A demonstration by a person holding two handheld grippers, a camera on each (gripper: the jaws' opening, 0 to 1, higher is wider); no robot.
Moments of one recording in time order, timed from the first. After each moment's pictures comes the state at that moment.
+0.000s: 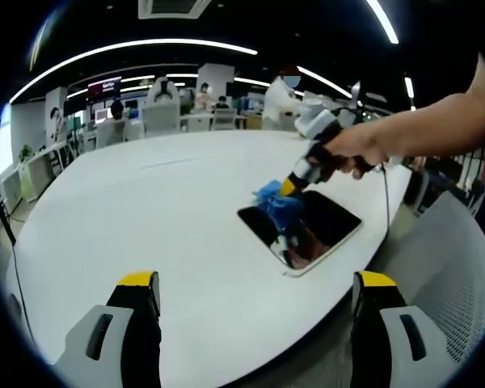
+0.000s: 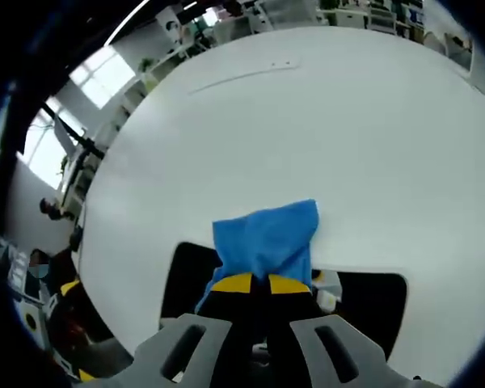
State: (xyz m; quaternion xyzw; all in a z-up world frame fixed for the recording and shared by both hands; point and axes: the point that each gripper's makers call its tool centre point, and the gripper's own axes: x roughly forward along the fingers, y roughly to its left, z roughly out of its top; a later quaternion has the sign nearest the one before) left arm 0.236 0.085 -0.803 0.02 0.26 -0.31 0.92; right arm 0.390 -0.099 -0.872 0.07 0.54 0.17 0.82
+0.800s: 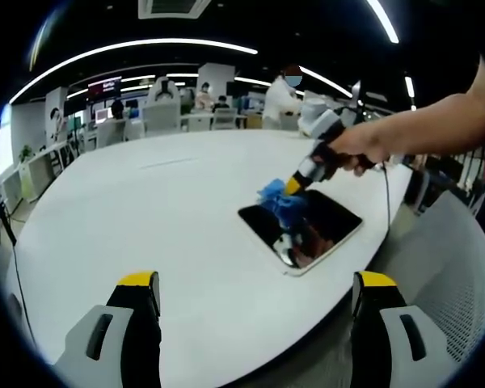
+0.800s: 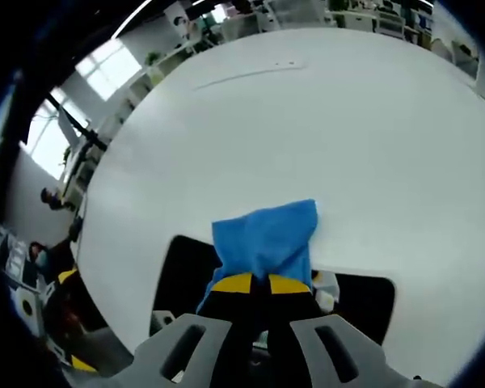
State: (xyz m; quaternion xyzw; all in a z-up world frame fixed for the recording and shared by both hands) left arm 0.236 0.086 -0.803 0.02 0.26 -0.31 0.92; right arm 0.382 -0.110 -0.867 0.05 0.54 0.19 0.82
